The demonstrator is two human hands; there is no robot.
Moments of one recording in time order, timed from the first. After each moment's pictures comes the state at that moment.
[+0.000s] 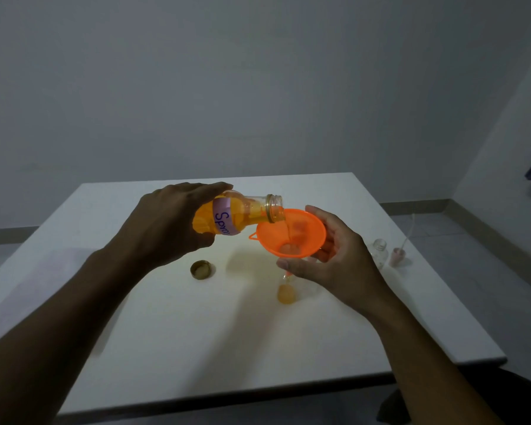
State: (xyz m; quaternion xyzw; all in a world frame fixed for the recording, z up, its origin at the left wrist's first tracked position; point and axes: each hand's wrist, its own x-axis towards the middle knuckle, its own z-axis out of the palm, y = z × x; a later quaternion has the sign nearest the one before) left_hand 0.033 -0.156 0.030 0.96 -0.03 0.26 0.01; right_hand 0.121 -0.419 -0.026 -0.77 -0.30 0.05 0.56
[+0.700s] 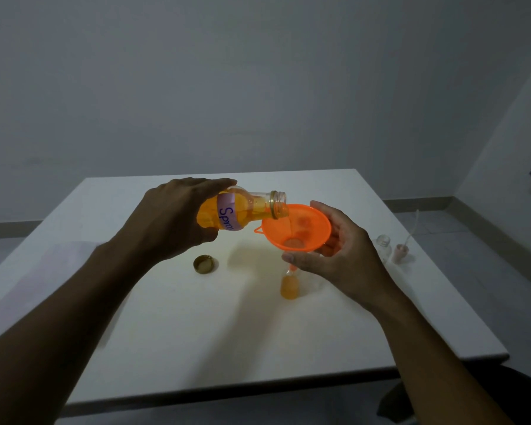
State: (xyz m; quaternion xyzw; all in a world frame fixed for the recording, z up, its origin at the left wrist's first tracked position) left_hand 0.034 -0.154 0.028 0.97 -0.03 0.25 0.03; right_hand 0.121 -0.421 -0.025 -0.77 -0.30 0.05 0.56
